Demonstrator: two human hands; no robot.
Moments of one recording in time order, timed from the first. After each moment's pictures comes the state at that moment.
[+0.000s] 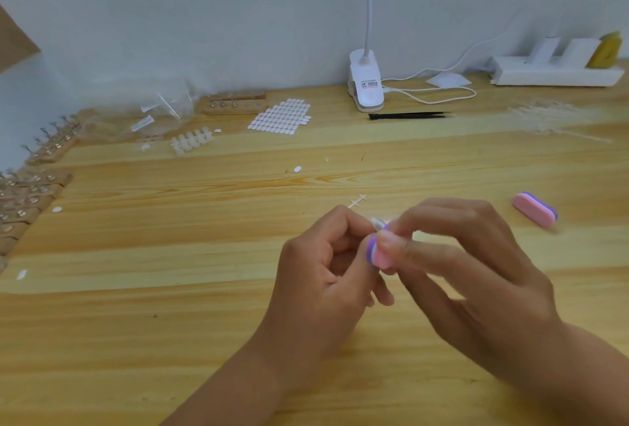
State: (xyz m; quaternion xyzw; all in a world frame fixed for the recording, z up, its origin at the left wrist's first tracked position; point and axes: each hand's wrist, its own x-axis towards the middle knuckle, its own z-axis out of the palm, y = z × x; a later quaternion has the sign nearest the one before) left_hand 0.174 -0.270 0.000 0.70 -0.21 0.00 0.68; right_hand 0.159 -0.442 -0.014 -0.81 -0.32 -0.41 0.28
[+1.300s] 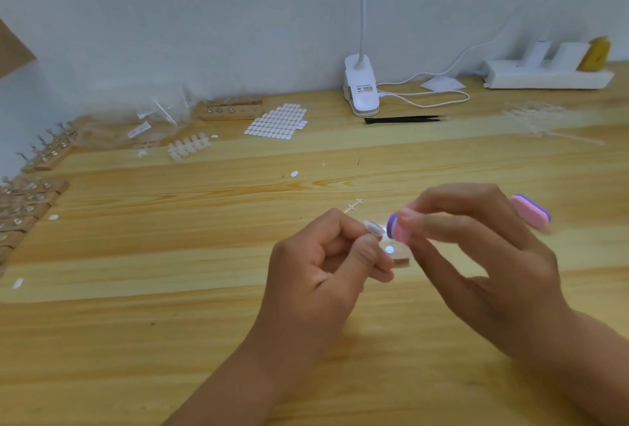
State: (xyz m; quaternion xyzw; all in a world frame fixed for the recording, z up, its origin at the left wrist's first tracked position) left_hand 0.177 -0.267 0.001 0.70 -0.22 0.01 0.68; right_hand 0.164 -0.450 -0.009 -0.81 -0.29 -0.41 0.29
